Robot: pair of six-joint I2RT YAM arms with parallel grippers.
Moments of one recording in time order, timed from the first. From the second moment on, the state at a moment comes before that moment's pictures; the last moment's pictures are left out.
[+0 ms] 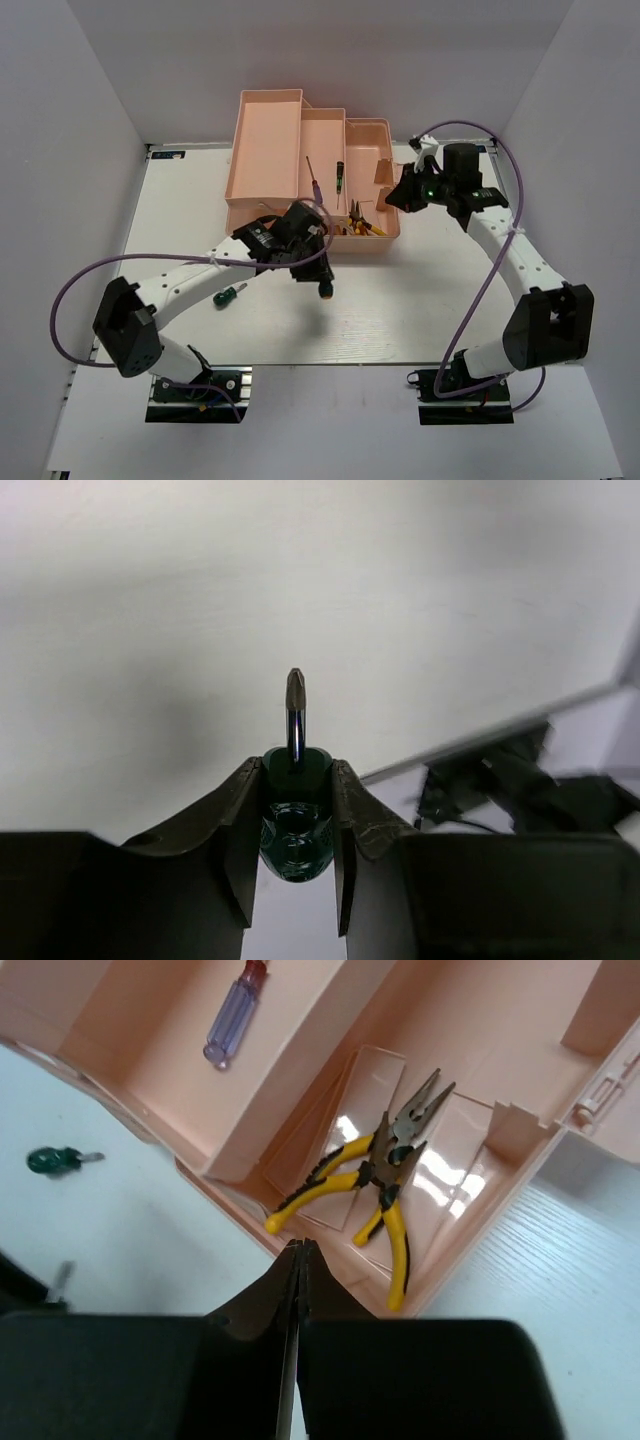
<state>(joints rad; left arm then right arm) -0.84 1.47 1.15 -0.70 0.04 -0.96 0.24 1.44 1.23 -0.37 -0.57 0.06</state>
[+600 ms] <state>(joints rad) -0.52 1.88 2.23 -0.79 -0.35 -0.52 0.26 1.37 1.13 -0.60 -0.78 -0.30</state>
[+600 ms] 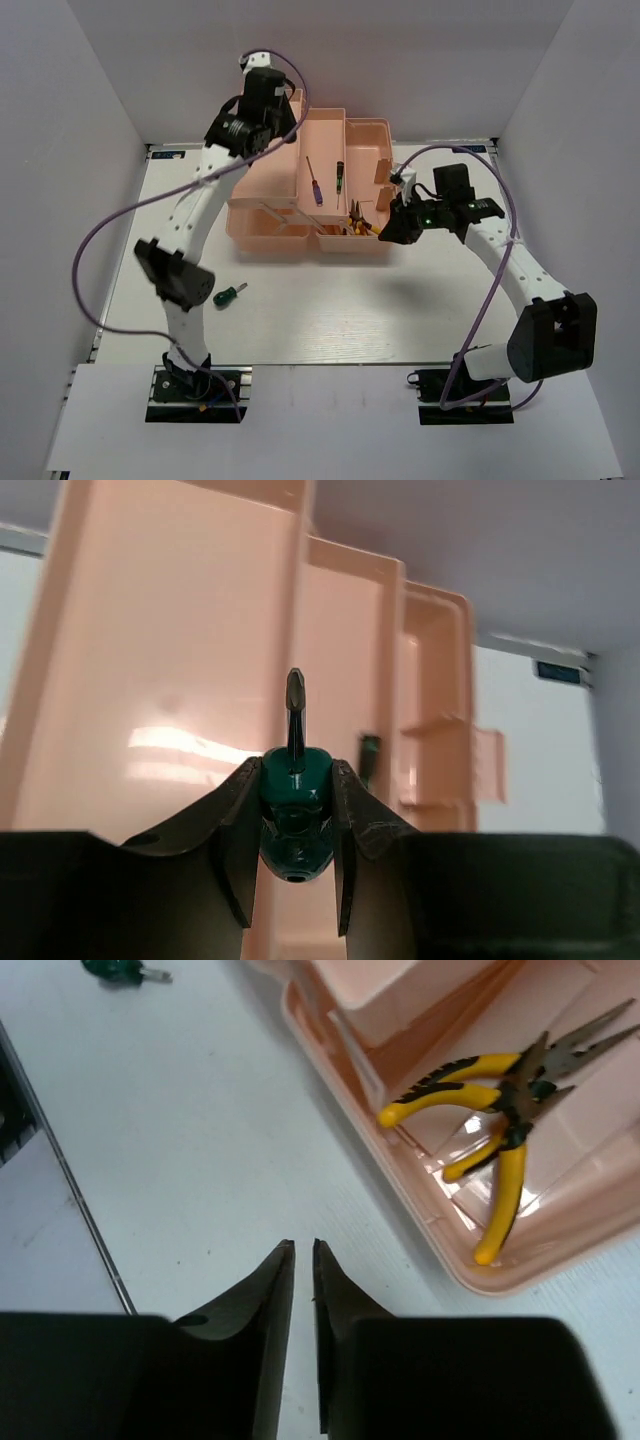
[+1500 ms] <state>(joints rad) -0.34 1.08 1.65 -0.83 -0.41 -0.47 0.97 1.83 1.35 -0.65 -0.76 -1.09</state>
